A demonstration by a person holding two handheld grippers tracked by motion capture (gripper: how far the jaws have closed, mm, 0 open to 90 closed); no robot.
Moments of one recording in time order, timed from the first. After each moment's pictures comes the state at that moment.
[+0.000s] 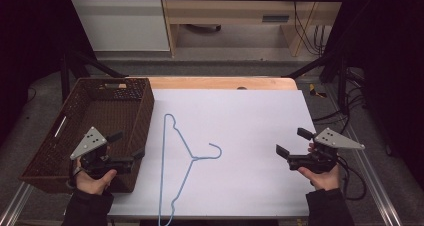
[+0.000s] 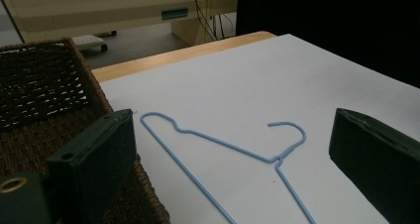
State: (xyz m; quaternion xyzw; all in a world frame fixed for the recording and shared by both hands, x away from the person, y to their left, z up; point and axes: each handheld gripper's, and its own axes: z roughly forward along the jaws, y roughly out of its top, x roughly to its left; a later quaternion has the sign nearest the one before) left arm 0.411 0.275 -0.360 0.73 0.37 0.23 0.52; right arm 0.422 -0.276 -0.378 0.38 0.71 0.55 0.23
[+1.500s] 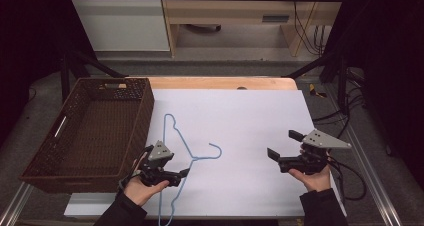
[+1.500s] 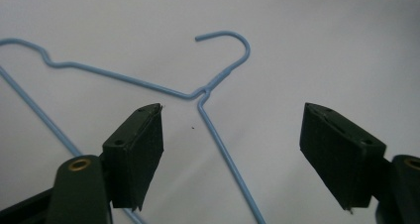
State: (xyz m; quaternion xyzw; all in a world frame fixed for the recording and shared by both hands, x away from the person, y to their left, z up) left arm 0.421 0.164 -0.410 0.85 0.35 0.13 0.38; right arm 0.423 -0.254 -0.381 0.37 0.73 0.53 0.22
